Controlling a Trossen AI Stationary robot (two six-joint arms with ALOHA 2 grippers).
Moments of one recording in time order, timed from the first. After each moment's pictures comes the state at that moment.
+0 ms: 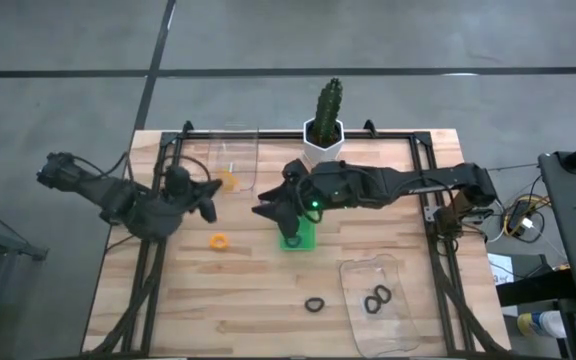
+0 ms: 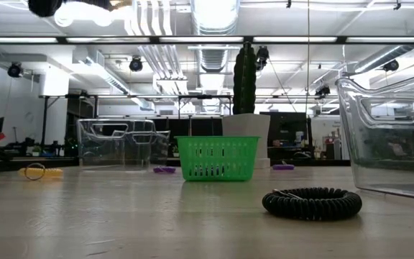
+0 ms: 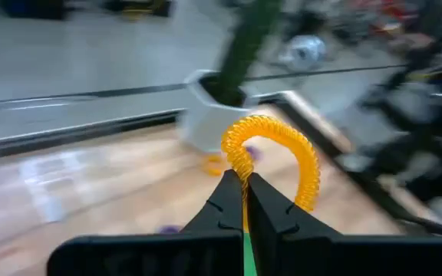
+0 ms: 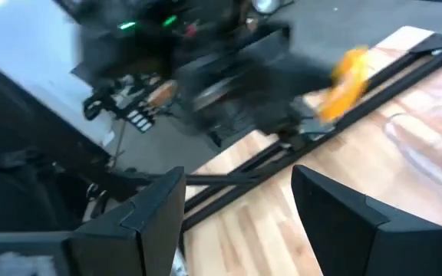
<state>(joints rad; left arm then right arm) -0.40 0.90 1.05 -0.83 -1.02 -1.10 0.14 1.73 1.75 -0.26 0.11 0.71</state>
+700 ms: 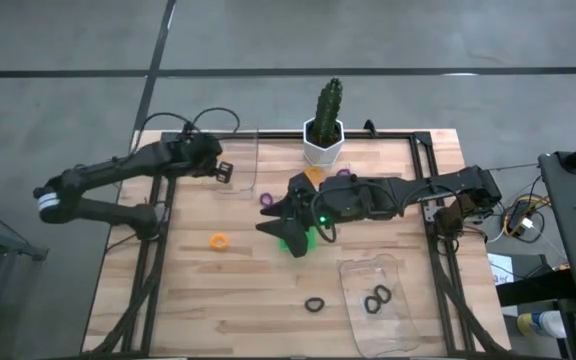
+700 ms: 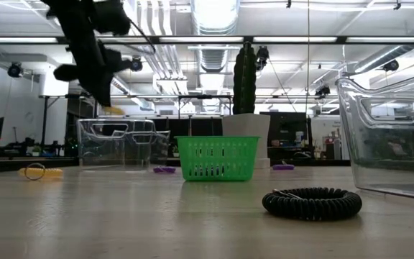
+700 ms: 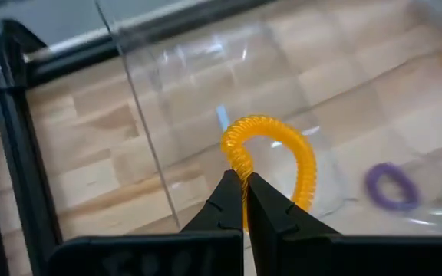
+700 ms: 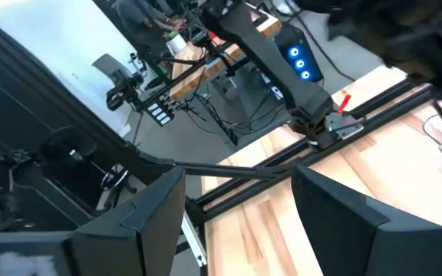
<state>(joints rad) 0.49 1.10 0.92 -0.86 -0.35 -0.62 0.21 1.71 1.75 -0.25 0.13 0.68</state>
